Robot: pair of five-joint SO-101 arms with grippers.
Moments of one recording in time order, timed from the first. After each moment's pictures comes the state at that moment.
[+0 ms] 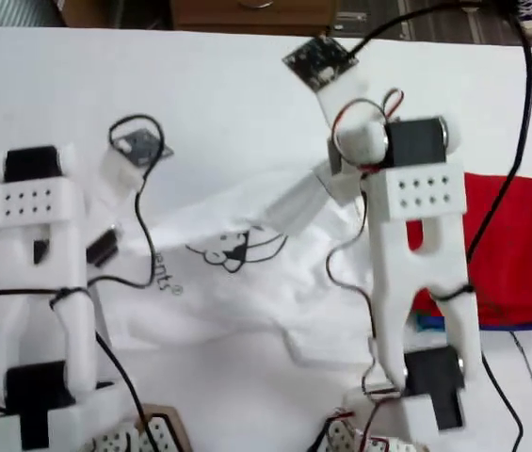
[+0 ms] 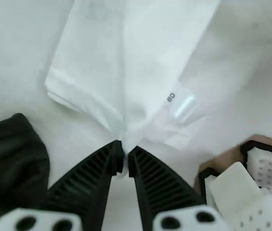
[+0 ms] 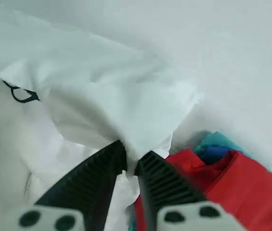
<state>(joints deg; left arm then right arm) -16.2 -13.5 14.4 101.2 -47.5 -12.2 -7.4 -14.3 97.4 30.8</state>
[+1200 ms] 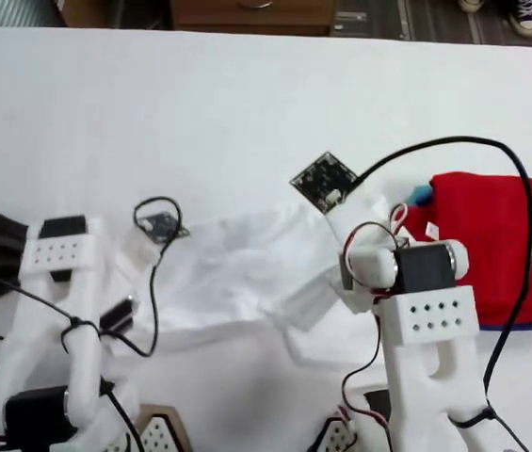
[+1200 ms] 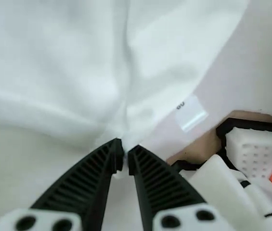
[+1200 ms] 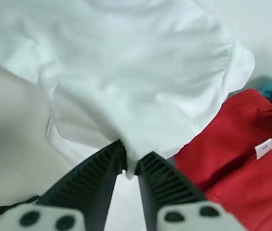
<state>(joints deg) -16.3 -20.6 49.5 85.4 -51.4 -12.0 -42.5 34.6 89.3 34.5</state>
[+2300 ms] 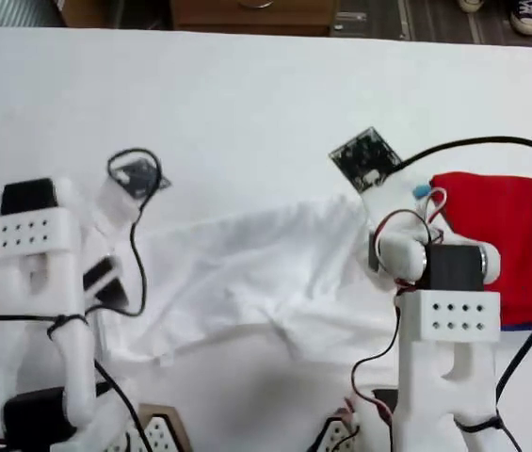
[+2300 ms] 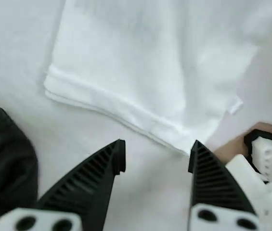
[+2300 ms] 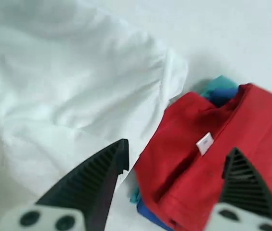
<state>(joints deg) -18.5 -19.6 26.1 94.5 -50.3 -2.6 -42.4 31.3 79.8 36.1</state>
